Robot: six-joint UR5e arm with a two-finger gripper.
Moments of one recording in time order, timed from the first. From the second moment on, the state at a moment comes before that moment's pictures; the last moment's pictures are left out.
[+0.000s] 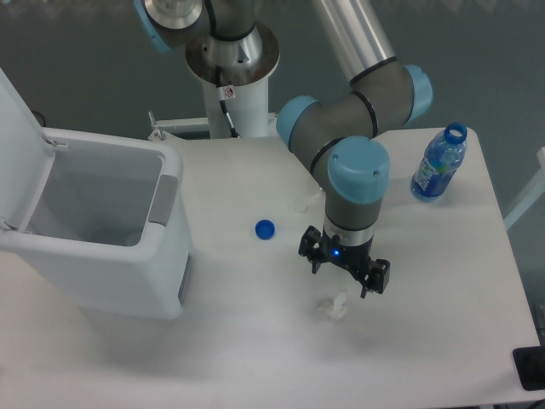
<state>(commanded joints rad) 2.53 -2.05 -1.55 -0.96 1.52 1.09</state>
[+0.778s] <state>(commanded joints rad) 2.54 -2.10 -1.55 -0.95 1.53 1.10</state>
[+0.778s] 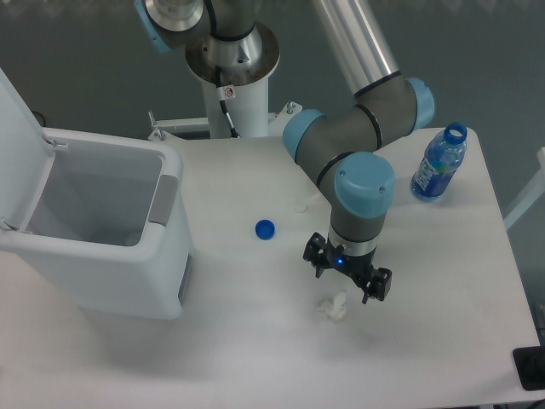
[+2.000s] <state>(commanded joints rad) 2.53 -2.15 -1.55 -0.95 1.53 1.10</state>
